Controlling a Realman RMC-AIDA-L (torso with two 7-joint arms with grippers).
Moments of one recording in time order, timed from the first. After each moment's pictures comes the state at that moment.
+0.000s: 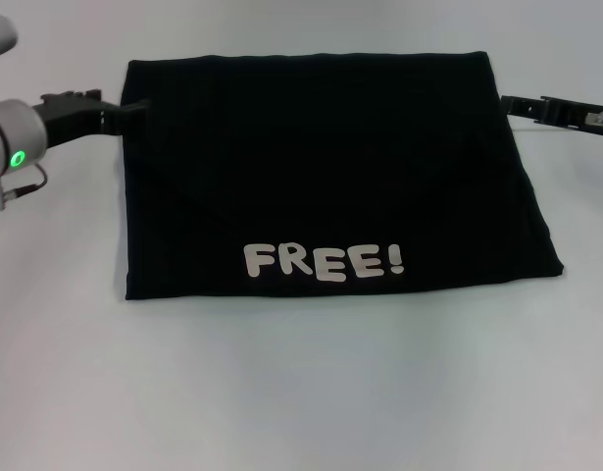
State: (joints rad) left arm -0.87 -2.08 0.21 0.56 2.33 0.79 -1.56; right arm 0.81 2.00 -0.58 -0.52 -2.13 -0.80 2.01
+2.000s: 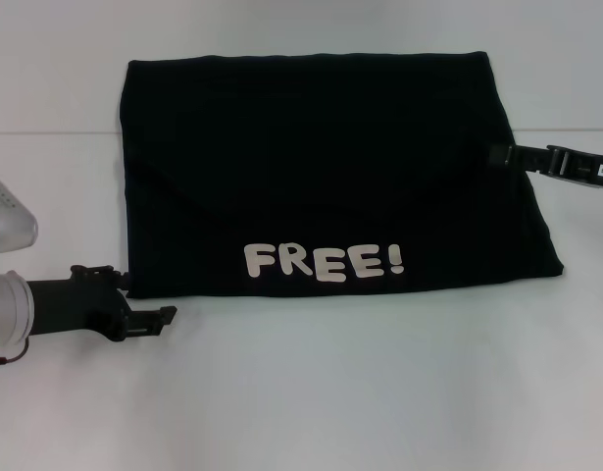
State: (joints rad) left arm -0.51 -2.16 0.60 0.84 2.38 1.21 -1.51; right arm 0.69 1.99 -0.57 -0.57 -2.07 -1.12 2.01
